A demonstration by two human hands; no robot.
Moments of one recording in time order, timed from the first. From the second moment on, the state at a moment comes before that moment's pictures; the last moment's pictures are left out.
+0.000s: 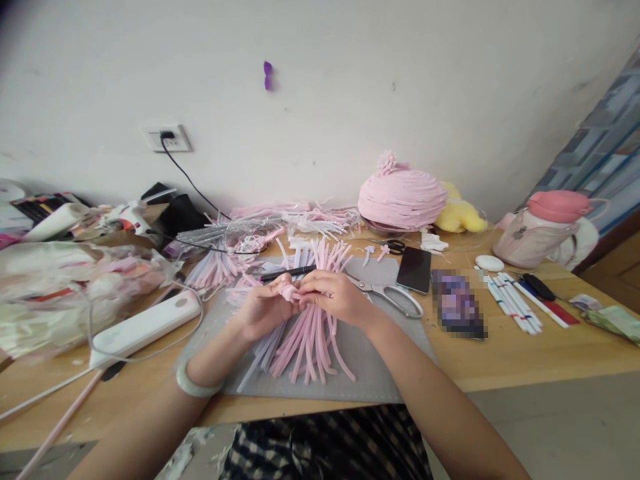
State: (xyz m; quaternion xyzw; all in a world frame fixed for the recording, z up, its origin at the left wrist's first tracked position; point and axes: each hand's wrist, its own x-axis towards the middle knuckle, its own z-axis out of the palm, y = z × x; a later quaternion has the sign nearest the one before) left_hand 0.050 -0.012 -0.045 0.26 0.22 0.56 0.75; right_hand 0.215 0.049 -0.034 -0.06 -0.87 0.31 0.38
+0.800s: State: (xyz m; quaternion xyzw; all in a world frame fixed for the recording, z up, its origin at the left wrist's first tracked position) left_hand 0.062 -0.009 -0.054 0.31 0.28 0.61 0.67; right_hand 0.210 0.034 -0.031 -0.21 -0.86 0.25 0.38
